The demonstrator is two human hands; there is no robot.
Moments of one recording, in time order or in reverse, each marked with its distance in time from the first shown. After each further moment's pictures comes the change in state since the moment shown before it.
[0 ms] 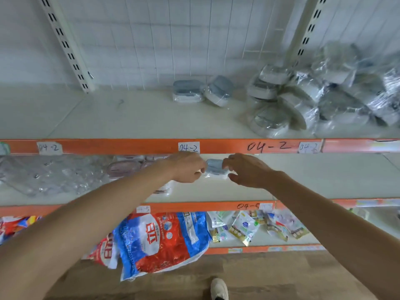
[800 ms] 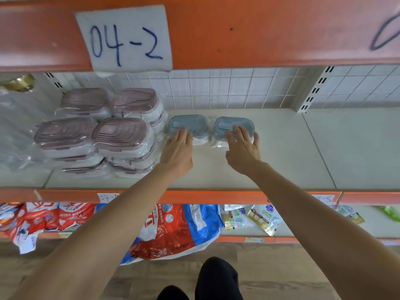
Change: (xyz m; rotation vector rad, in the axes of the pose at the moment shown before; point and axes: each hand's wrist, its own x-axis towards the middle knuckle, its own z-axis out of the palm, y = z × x) left_hand 0.159 -0.083 0.275 0.024 0.070 -0.535; right_hand 0.185 0.103 0.295 -0.006 0.067 0.303
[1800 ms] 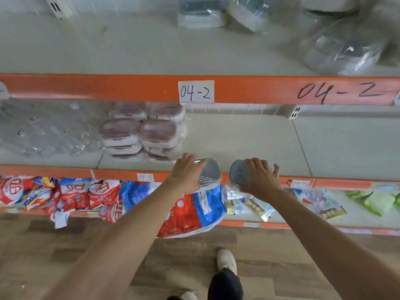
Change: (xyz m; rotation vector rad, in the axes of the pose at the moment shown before) left_hand -0.134 -0.001 -0.076 -0.043 -0.218 0.132; right_hand -0.151 -0.013 -0.076 0.056 -0.178 0.029
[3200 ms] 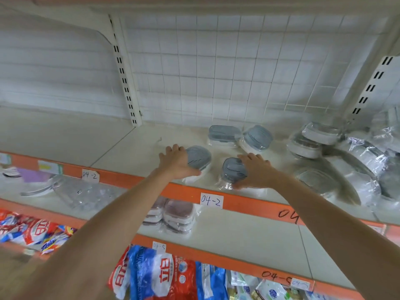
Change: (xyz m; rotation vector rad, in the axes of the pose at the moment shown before) left_hand -0.023 -0.089 -0.263 -0.220 0.383 -0.431; right_hand 0.059 -0.057 -0.299 -0.053 0.114 -0.307
